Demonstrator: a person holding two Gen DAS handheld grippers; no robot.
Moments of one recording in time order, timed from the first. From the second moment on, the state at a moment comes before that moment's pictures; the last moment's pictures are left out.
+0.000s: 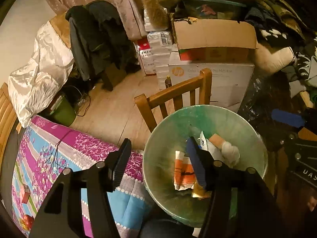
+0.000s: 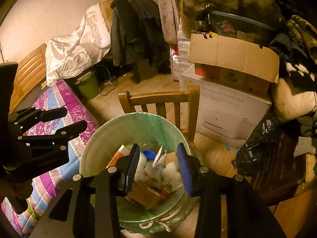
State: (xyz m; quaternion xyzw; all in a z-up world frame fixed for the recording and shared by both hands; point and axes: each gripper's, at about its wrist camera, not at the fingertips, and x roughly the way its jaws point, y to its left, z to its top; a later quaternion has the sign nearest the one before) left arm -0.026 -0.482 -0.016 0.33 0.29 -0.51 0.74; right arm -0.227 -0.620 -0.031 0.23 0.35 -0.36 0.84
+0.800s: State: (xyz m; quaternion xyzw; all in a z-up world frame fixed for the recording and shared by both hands) left arm -0.027 -0.387 0.019 0.22 0.20 -0.57 0.76; right arm -0.258 -0.559 0.023 0.17 0.20 -0.47 0.84
